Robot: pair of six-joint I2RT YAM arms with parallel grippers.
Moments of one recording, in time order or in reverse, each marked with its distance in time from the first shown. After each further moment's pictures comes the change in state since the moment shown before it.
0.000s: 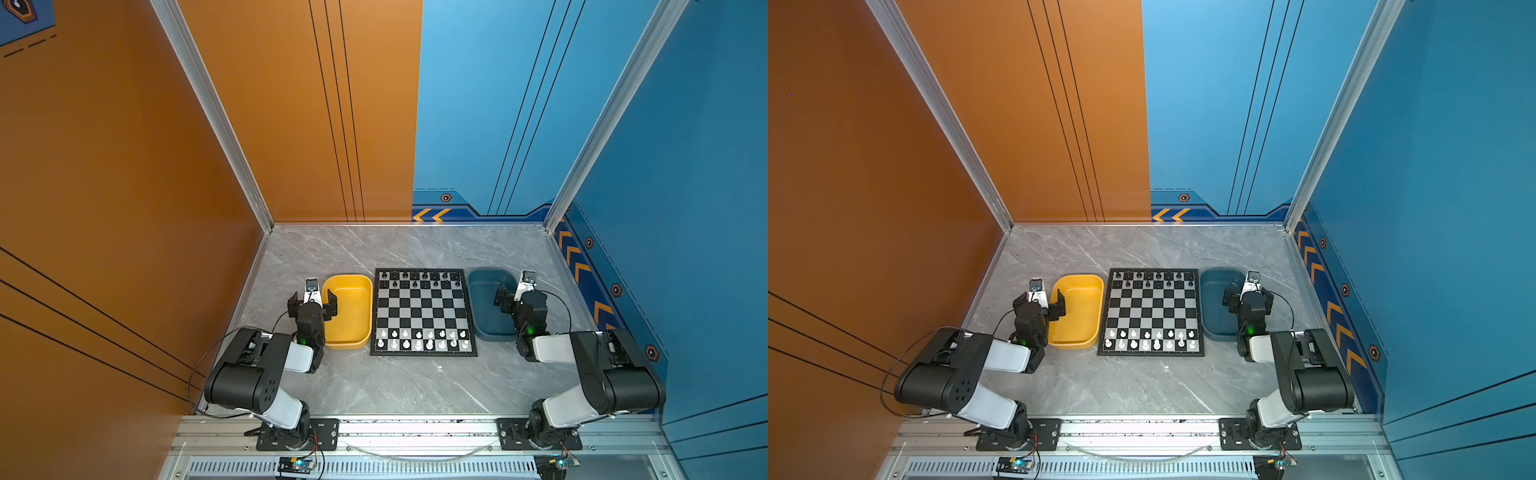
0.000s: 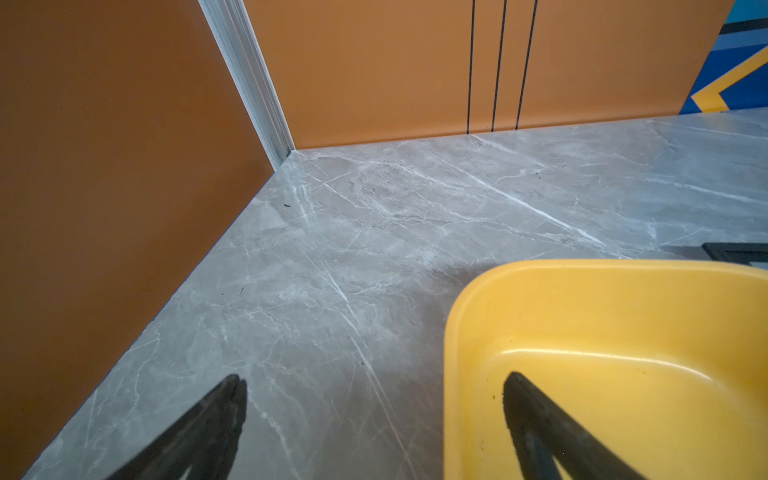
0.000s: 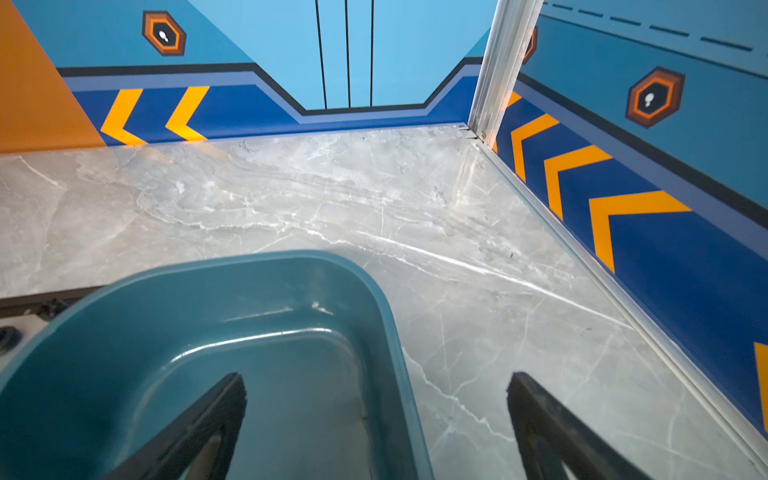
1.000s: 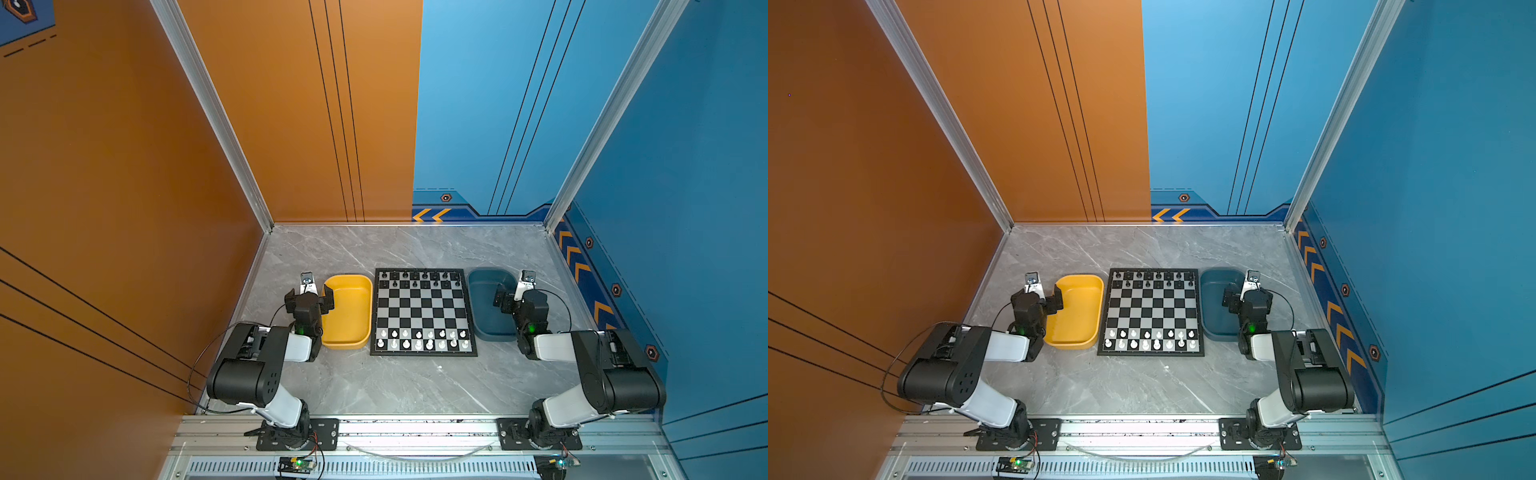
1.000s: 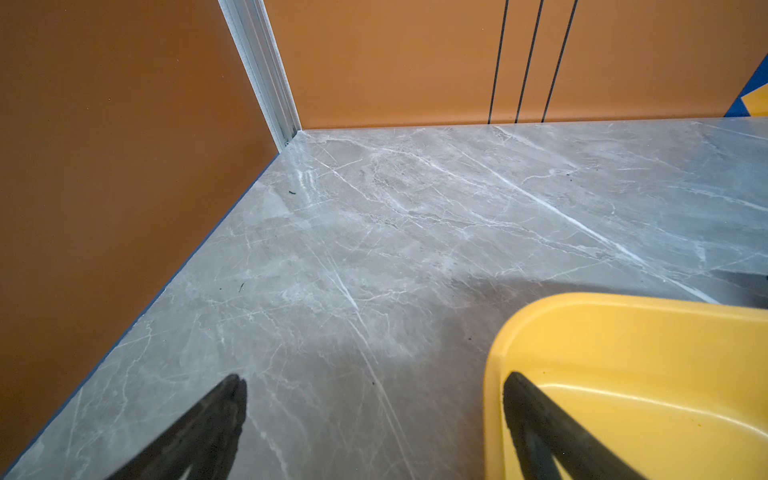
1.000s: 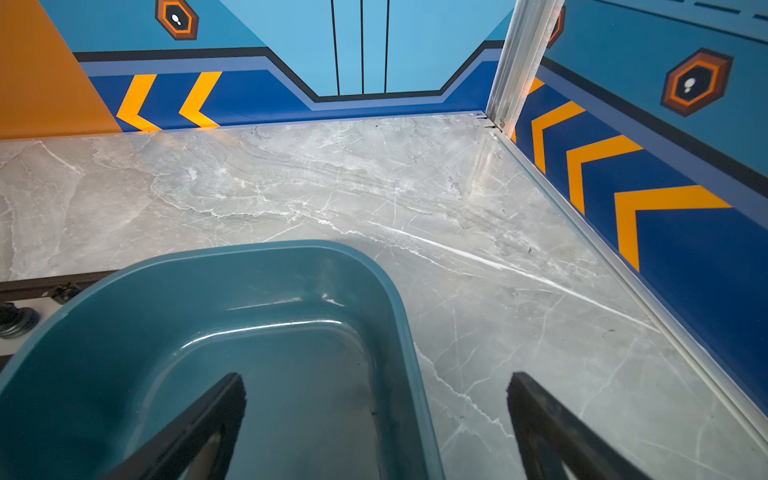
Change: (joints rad) left arm 0.059 0.019 0.095 -0.128 0.024 -0.054; right arm -0.023 0.000 0.010 -0.045 -0.068 -0.002
